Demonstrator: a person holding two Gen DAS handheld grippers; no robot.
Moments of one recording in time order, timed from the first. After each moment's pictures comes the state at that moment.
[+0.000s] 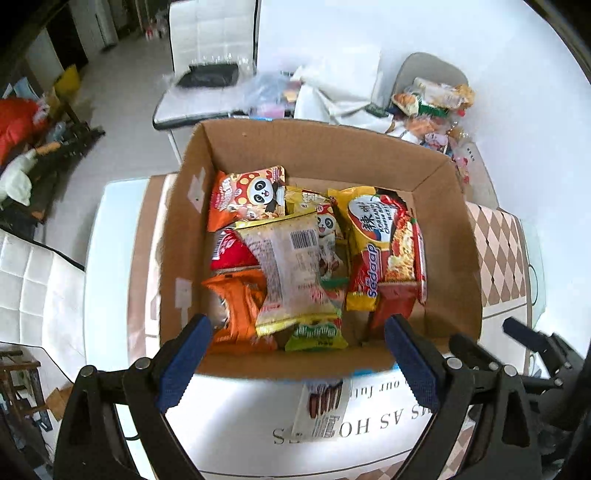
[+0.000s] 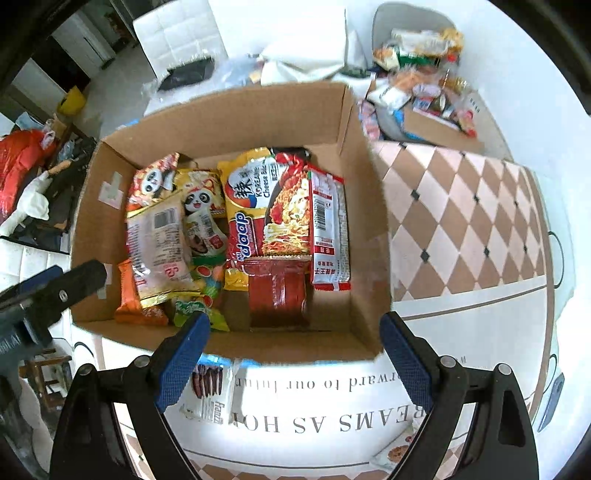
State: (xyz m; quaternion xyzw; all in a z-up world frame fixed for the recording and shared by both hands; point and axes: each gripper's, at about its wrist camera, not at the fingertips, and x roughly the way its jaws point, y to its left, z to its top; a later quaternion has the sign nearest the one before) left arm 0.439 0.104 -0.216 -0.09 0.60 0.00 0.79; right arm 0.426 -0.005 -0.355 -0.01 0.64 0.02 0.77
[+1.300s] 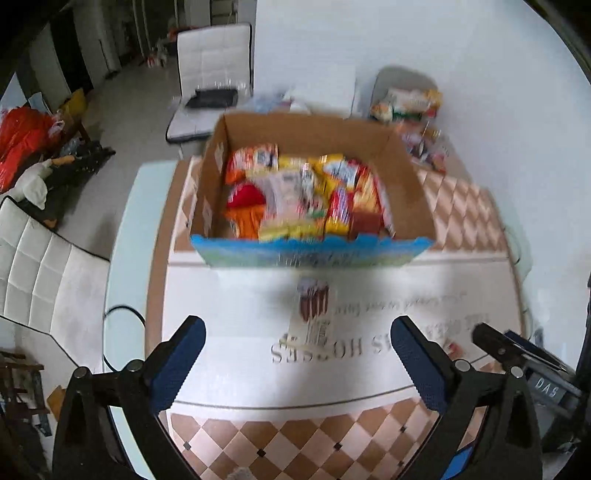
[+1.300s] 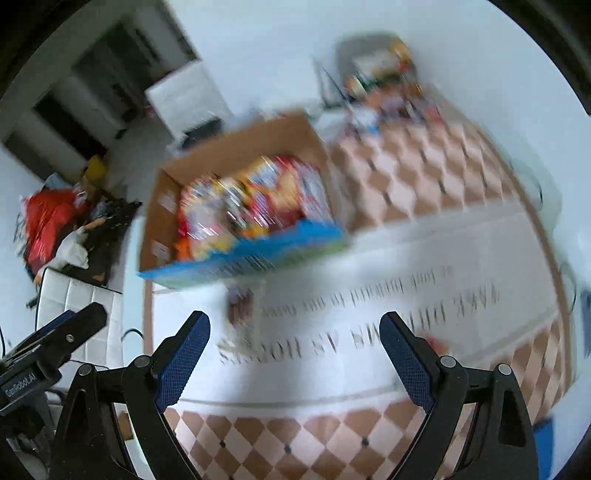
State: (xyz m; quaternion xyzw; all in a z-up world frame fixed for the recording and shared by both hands) left arm 0.302 0.075 -0.182 -0.07 0.57 0.00 0.82; right arm 0.251 -0.080 -0.312 0.14 0.59 0.00 0.80
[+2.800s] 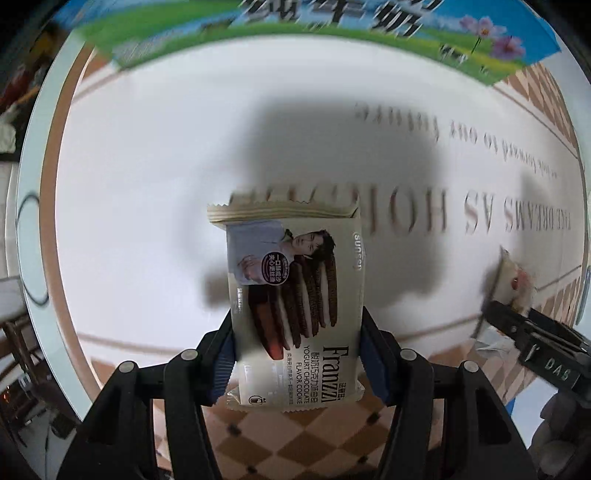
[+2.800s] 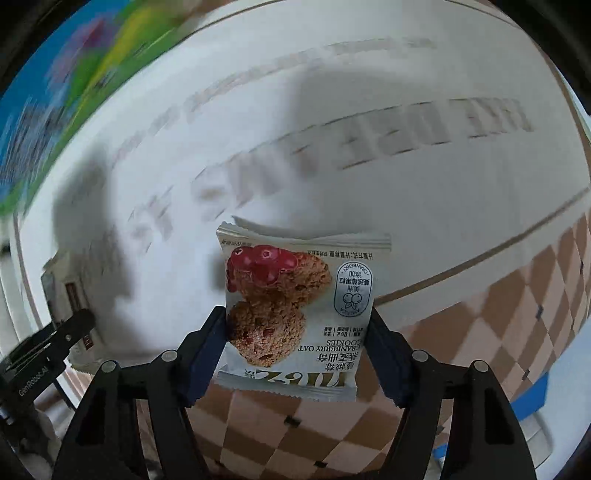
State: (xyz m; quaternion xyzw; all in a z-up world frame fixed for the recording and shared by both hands) left arm 0.248 0.055 -0.377 -0.05 0.76 0.00 0.65; right arm 0.237 -0.113 -0.524 0.09 0.77 -0.04 0.63
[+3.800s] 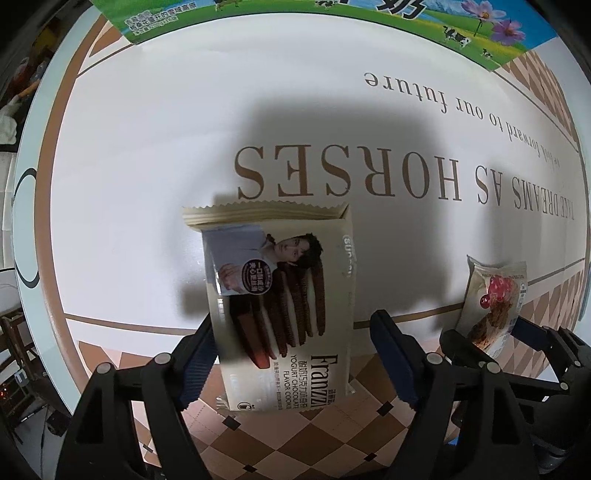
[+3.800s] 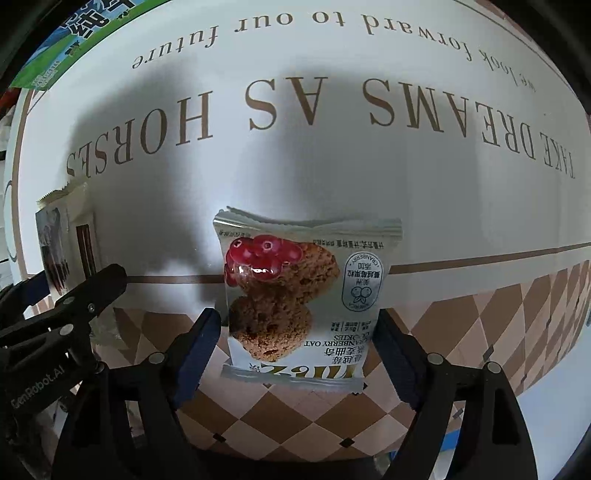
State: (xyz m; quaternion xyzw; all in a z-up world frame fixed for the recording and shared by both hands) left arm 0.243 0.039 -0.399 -0.06 0.75 0.00 0.66; right arm 0.205 -0.023 -0.550 0.00 0.79 0.00 0.62
